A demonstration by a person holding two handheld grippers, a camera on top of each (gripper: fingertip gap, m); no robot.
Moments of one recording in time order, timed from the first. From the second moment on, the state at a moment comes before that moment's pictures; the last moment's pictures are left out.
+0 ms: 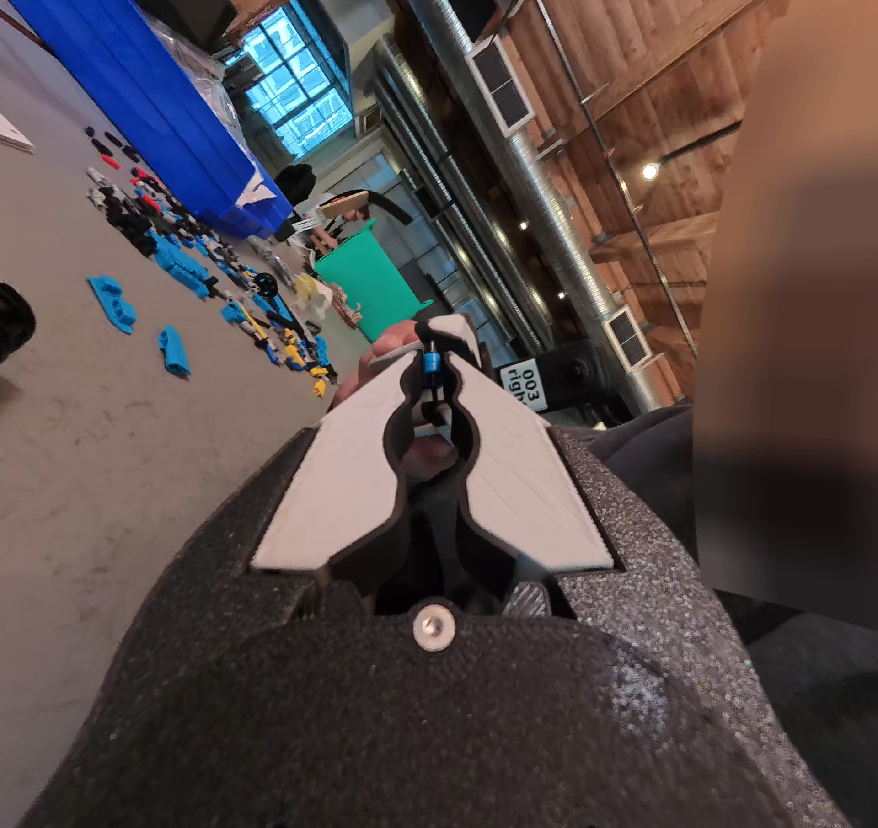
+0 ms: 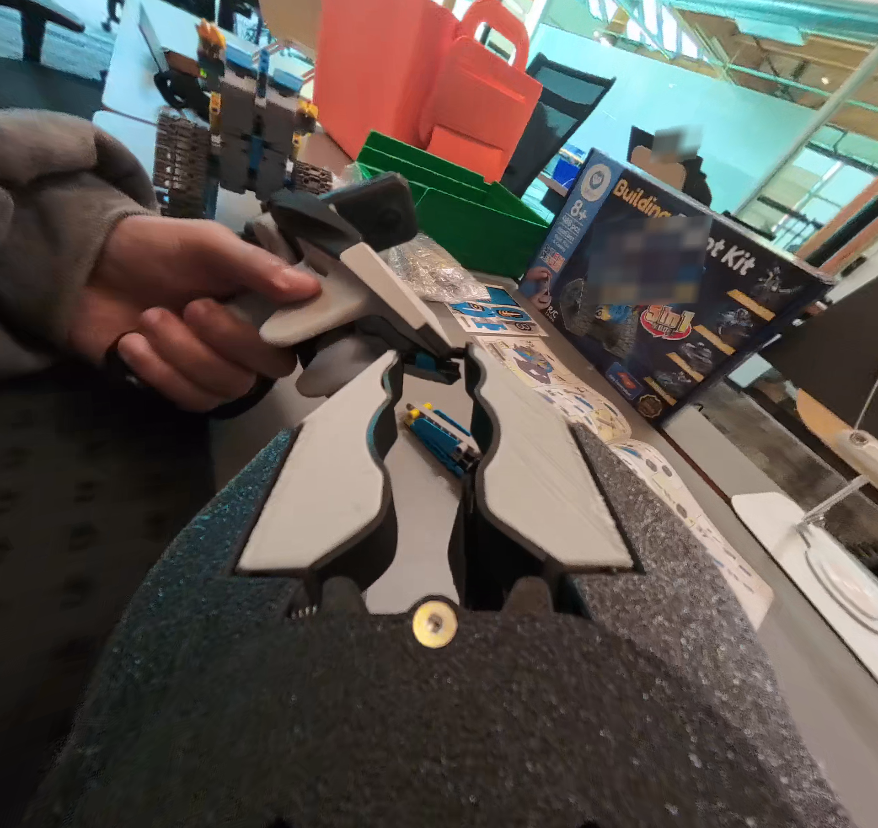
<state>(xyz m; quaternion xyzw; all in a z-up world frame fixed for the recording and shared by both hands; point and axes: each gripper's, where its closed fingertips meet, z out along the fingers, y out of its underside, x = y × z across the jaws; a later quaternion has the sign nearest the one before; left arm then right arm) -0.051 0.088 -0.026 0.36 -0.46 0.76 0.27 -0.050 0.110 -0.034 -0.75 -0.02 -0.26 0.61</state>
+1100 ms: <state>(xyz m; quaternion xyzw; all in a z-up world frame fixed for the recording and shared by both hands) -0.048 0.090 -0.034 0.37 -0.51 0.75 0.20 -0.047 0.106 -0.041 -0.76 0.01 -0.26 0.60</state>
